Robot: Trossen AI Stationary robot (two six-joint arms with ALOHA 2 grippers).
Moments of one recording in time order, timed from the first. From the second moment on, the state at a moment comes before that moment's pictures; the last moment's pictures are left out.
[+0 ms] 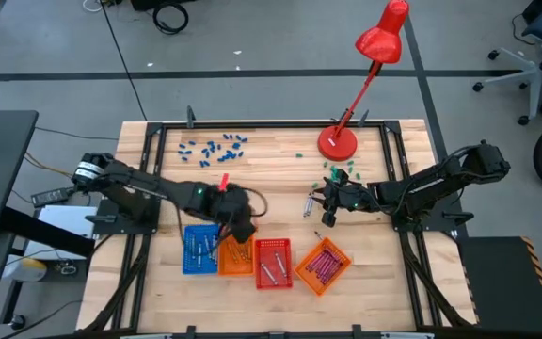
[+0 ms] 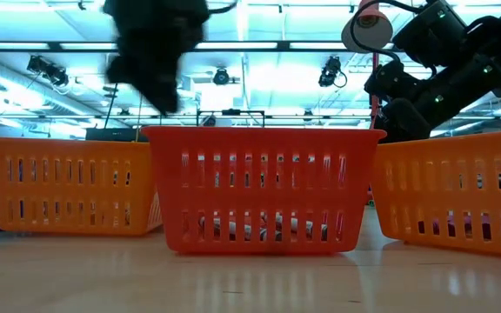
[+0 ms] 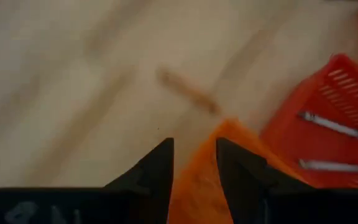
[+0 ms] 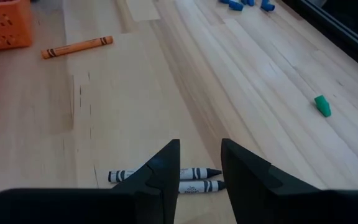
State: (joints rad) left arm -0.22 1.55 1.21 -0.87 -0.27 -0.95; right arm 0.07 1.27 0.34 0.32 0.43 0.15
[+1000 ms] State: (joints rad) left arm 0.08 1.84 1.20 -0.60 -0.07 1.04; right arm 0.07 1.27 0.34 0.39 0.43 0.04
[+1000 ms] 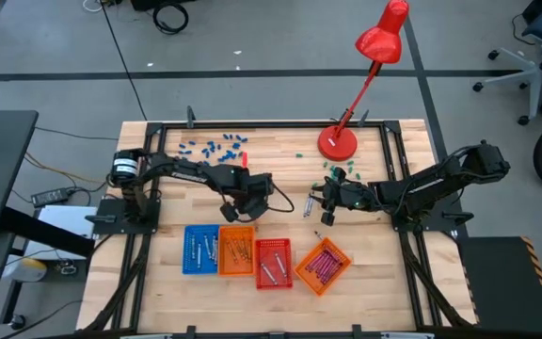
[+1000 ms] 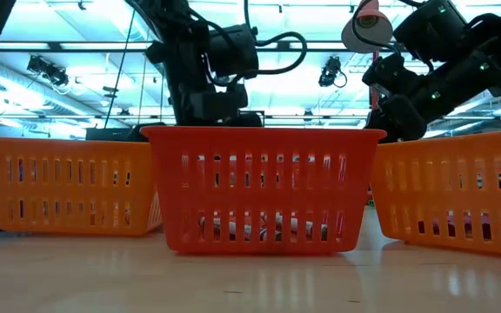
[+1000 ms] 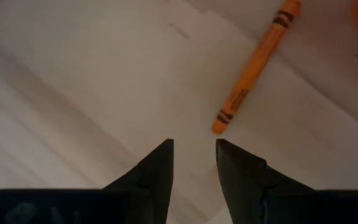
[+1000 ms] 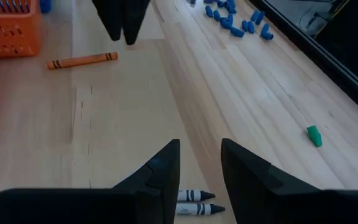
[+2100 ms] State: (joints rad) left arm 0.08 1.90 1.20 -0.55 0.03 1.08; right arm 0.05 1.27 0.34 0.39 0.42 0.03
